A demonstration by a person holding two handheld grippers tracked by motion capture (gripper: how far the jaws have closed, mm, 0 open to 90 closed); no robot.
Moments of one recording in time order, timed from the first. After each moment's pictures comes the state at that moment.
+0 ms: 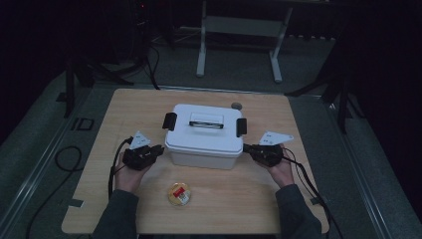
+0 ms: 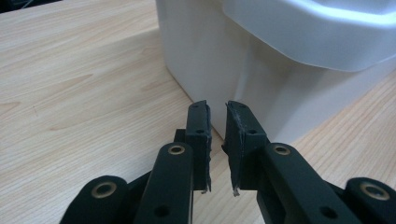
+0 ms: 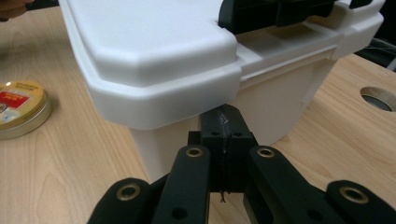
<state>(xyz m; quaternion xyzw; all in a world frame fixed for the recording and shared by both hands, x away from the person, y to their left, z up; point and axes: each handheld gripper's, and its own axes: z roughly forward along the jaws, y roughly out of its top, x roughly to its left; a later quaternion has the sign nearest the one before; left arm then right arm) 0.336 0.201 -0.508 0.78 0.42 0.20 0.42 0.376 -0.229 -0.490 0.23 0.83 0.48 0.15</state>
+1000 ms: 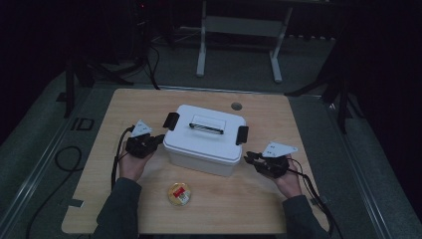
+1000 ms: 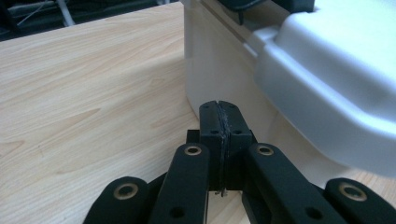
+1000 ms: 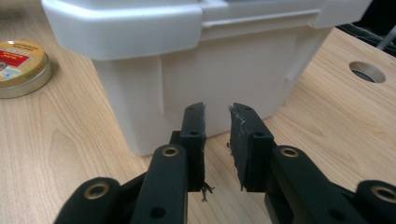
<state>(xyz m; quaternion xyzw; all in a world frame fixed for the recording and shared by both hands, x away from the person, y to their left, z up) 0.370 0.198 -0.498 0.77 0.41 0.20 0.45 0.348 -0.243 -0.498 0.23 0.85 0.44 0.18</state>
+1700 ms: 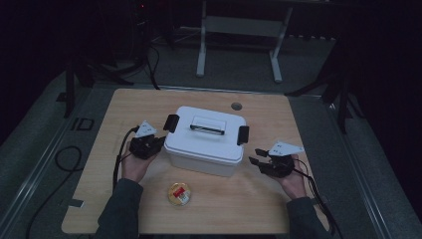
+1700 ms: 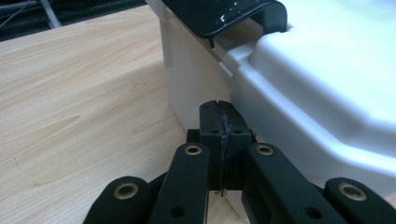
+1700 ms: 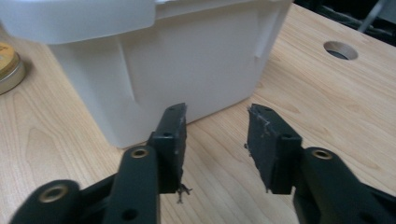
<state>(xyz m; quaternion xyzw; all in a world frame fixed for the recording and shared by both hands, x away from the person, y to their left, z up) 0.362 0.186 -0.492 0.78 0.40 0.18 0.44 0.351 -0.260 -0.503 0.28 0.83 0.44 0.19</state>
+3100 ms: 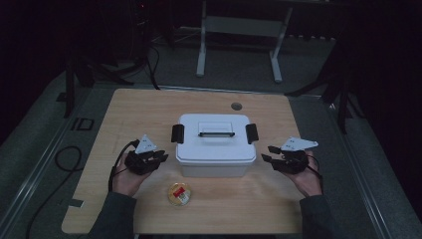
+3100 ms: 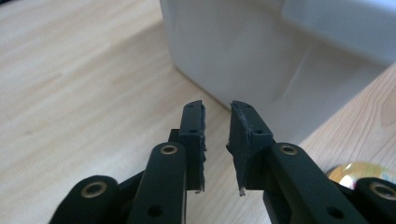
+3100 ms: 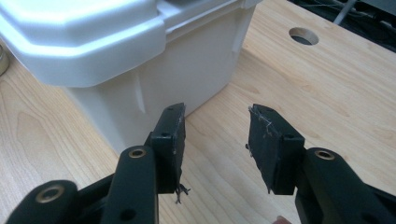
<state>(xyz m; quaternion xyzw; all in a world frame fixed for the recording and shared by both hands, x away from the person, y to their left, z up) 0.320 0.185 -0.501 0.83 0.37 0.18 0.38 0.351 -0.290 -0.474 0.29 0.84 0.40 0.19</state>
